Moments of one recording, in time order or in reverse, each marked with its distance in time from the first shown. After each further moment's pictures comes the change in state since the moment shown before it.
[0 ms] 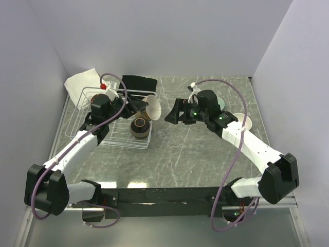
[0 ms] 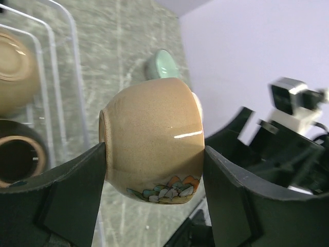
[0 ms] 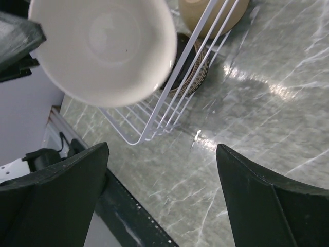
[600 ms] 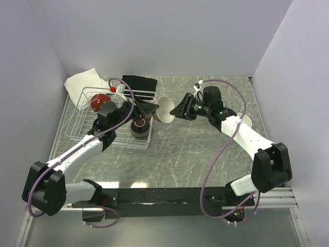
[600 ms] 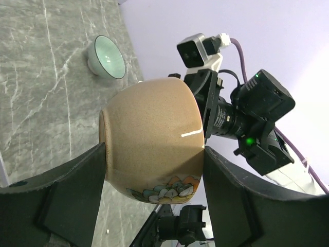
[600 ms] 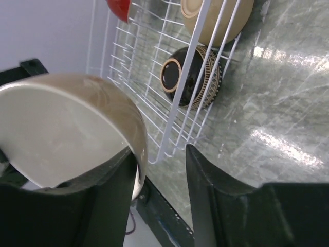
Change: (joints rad) left arm -0.151 -0.002 -0.086 0.272 0.004 -0.159; right arm -0.130 0.118 -0.027 0.167 -0.201 0.228
